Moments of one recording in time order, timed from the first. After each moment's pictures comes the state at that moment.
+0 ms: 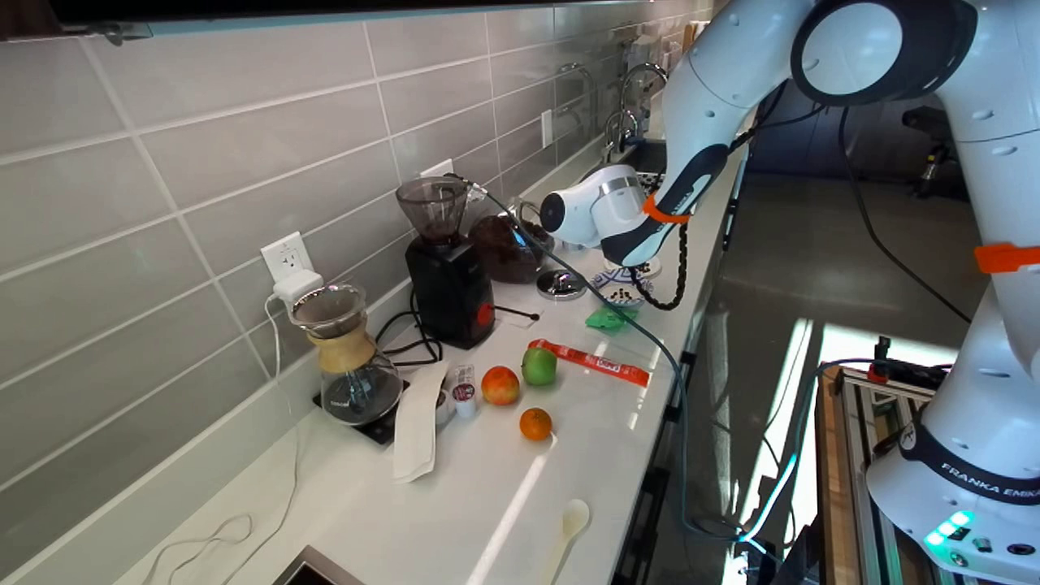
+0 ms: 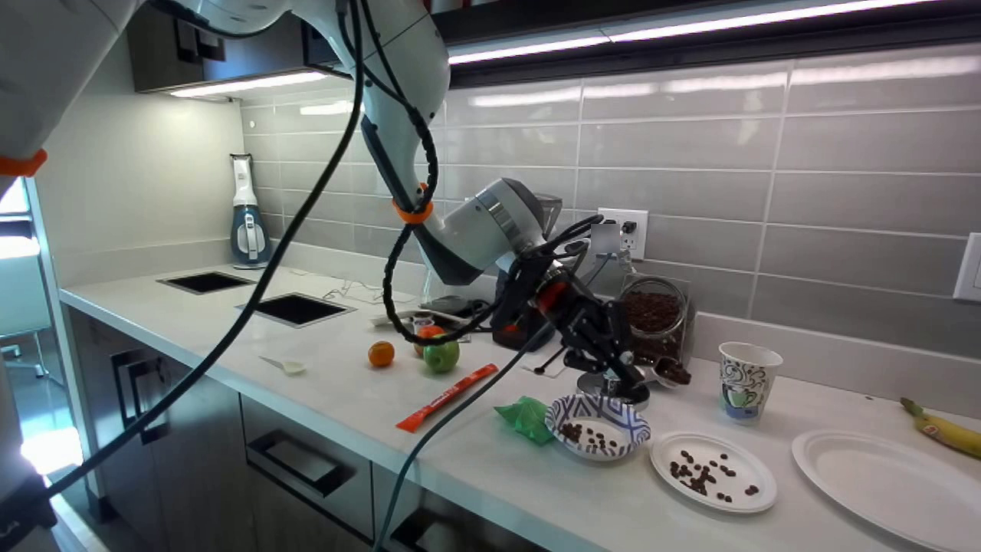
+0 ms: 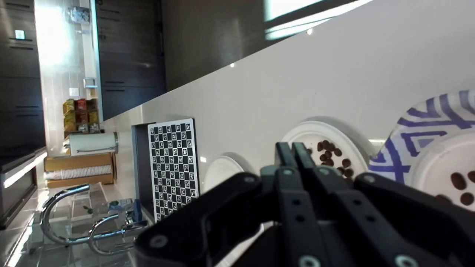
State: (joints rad) arm -0.16 0.52 -0.17 -1.92 -1.13 1.99 0.67
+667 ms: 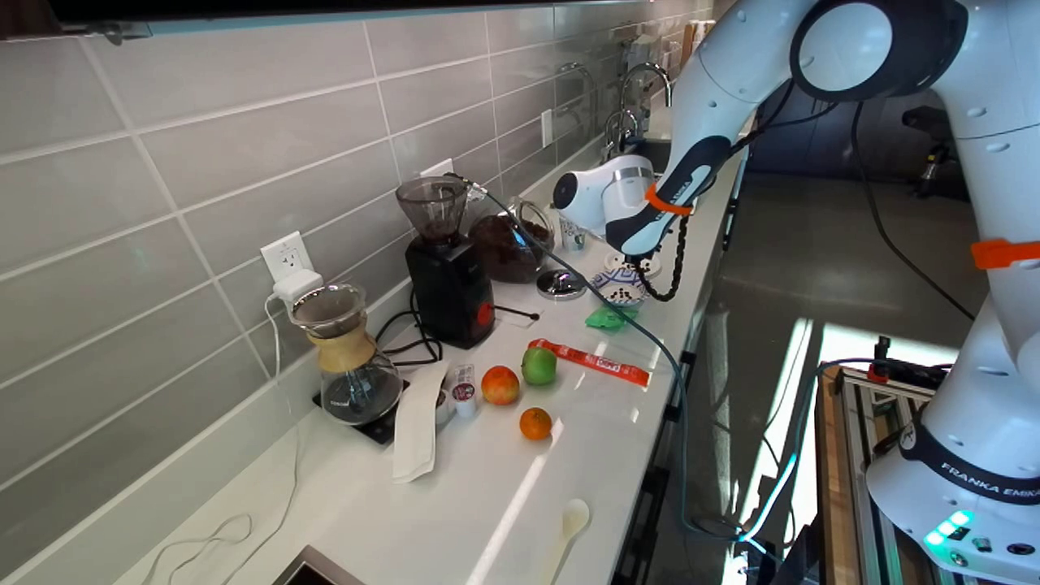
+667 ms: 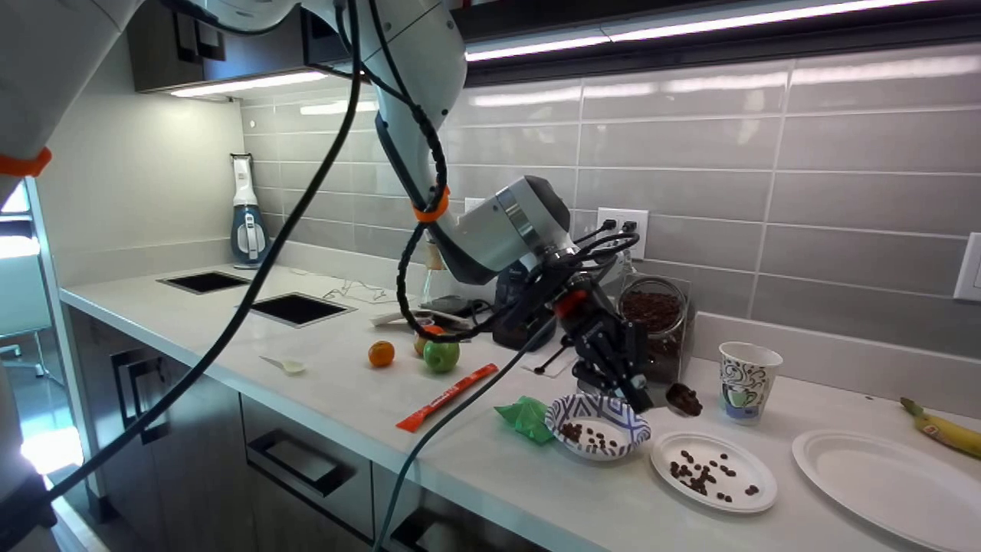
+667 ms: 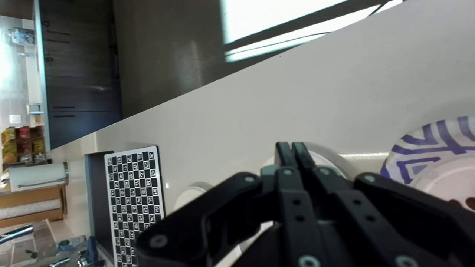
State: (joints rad) arm -0.23 0.52 -0.17 -1.91 -0.99 2.06 0.54
